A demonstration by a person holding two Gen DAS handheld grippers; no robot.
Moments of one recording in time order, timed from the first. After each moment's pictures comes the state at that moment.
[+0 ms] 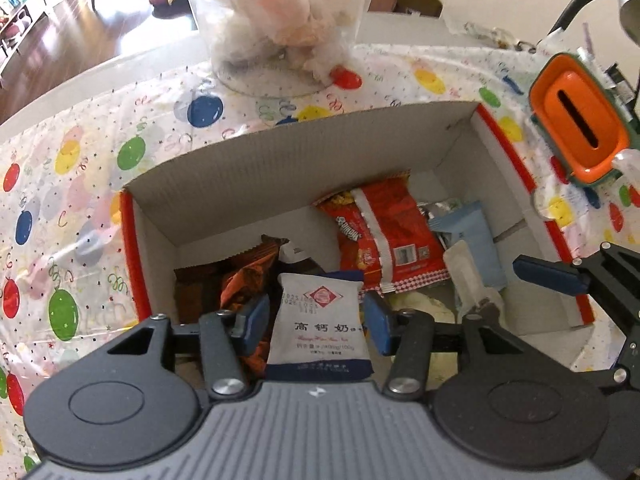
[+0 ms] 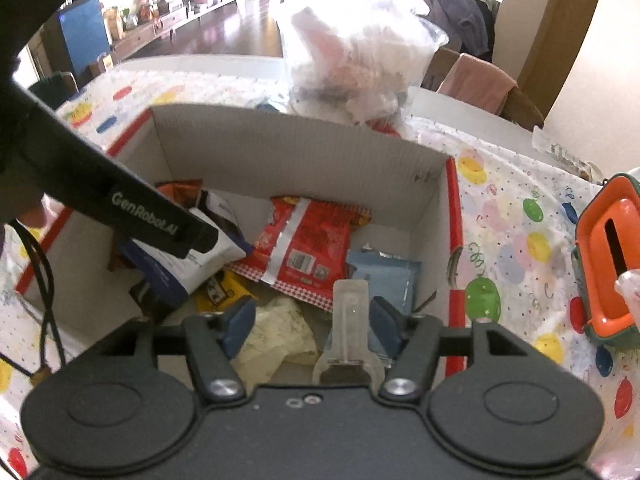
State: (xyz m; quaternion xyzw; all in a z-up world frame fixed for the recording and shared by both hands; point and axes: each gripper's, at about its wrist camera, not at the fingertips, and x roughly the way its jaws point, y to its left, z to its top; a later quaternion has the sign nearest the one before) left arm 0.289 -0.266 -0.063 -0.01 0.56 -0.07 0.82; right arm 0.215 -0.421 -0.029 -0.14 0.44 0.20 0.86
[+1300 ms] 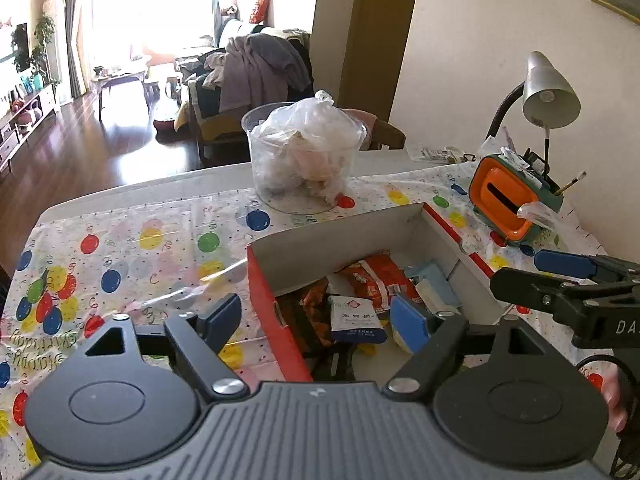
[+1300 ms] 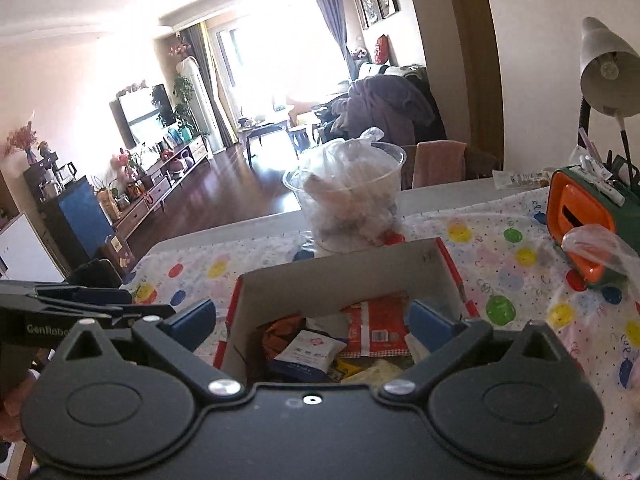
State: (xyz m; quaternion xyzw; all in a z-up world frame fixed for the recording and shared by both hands) left arm 0.140 -0.181 0.044 -0.02 0.37 -0.10 0.92; right arm 0.110 -0.424 0.058 0.07 0.30 0.17 0.94
